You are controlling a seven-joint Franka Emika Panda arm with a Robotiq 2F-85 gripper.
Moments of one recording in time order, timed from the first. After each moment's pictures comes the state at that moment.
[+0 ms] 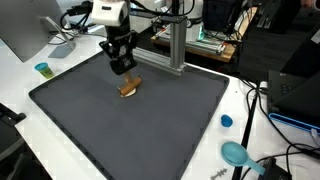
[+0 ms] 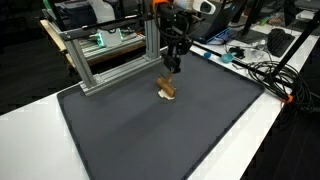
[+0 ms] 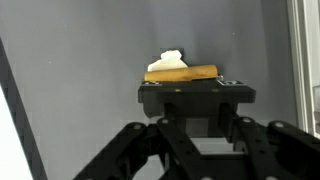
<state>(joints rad) 0.01 0.31 0.05 -1.92 -0.29 2.20 -1.12</state>
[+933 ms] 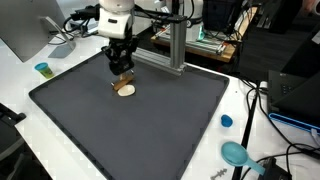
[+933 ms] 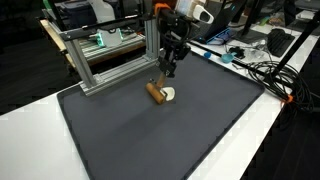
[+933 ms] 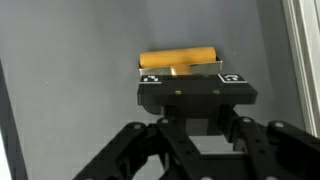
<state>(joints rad) 0.03 0.36 0.04 -1.92 -0.43 2.18 -1.01</state>
